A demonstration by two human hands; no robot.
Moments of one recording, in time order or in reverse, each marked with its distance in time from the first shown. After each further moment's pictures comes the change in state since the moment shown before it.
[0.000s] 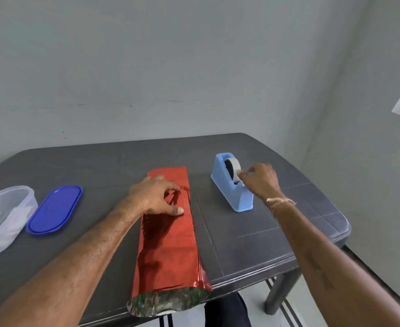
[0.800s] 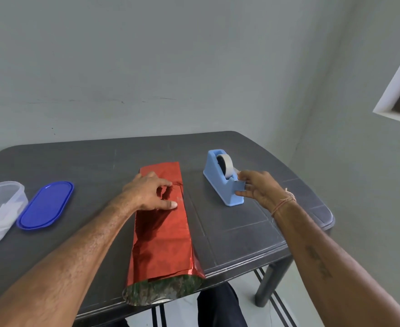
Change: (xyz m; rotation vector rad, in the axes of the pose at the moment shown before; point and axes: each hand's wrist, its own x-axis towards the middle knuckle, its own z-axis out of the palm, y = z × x) left_hand -0.001 -0.004 0.010 -0.105 0.001 -0.004; right_hand -0.009 0.026 -0.006 0.818 -0.256 0.428
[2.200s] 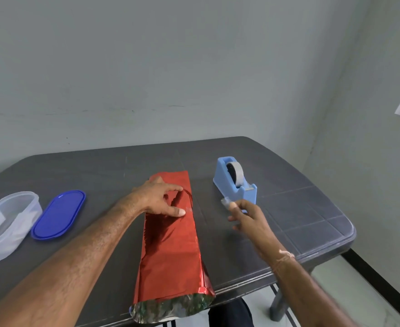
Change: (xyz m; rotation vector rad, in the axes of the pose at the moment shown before) left_hand 0.016 -0.006 -0.012 -0.051 -0.090 0.027; right_hand -0.045 0.076 0.036 -0.132 -0.106 -0.372
